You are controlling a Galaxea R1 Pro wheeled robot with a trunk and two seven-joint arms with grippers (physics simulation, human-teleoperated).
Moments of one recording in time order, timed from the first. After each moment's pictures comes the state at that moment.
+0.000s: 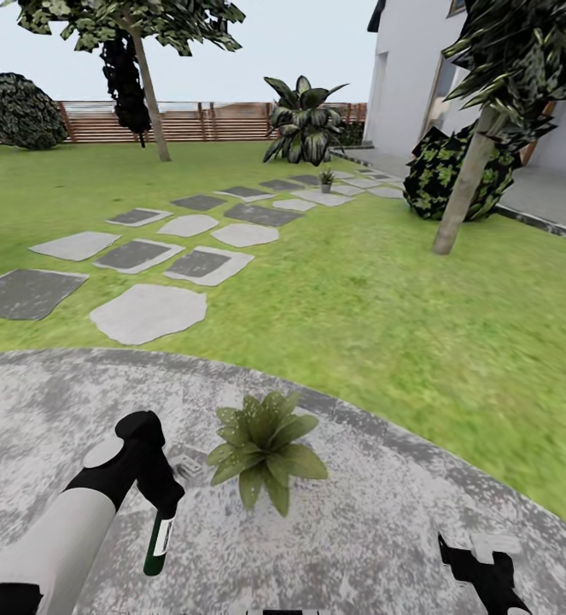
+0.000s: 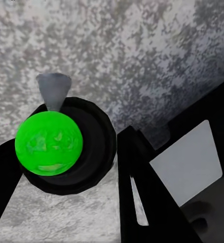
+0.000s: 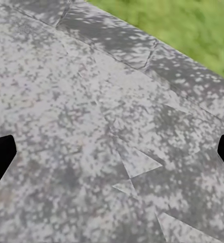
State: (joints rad) left arm -0.76 0.08 -0.04 -0.77 -1.32 0.91 -1.56; right arm -0.36 -0.09 -0.69 -0.49 0.51 -0.31 0.15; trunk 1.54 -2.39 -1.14
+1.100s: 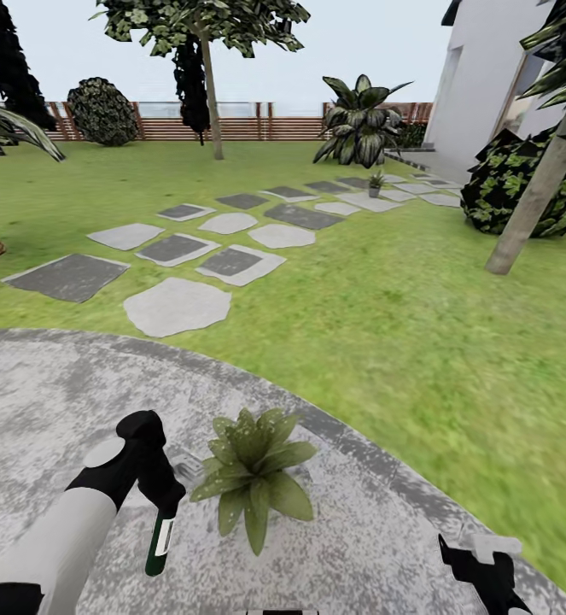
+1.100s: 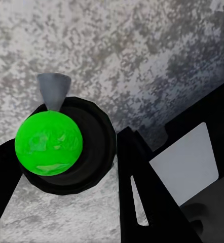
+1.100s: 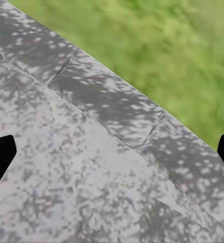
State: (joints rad) left arm -0.76 0.08 -0.04 -0.77 -1.32 0.93 -1.56; right arm -0.36 -0.09 -0.69 -0.49 0.51 -0.31 0.15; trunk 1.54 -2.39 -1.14
